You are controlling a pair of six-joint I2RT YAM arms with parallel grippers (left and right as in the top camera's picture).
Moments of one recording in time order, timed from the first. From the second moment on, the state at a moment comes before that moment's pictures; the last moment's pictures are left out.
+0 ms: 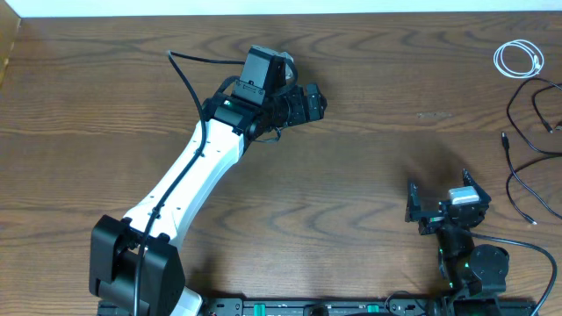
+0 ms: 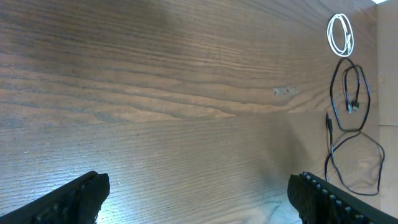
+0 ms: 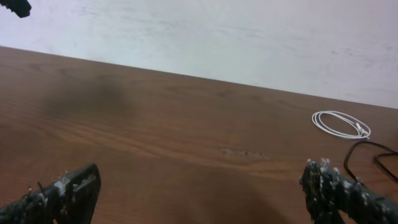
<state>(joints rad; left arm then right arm) -0.43 1.68 1.37 -0.57 0.30 -0.62 0.05 0.01 0.01 -0.07 -0.08 -0.09</state>
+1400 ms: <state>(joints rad) -0.02 0.66 0.49 -0.13 0.08 -0.22 0.05 0.01 0.01 -0.07 -0.08 -0.09</state>
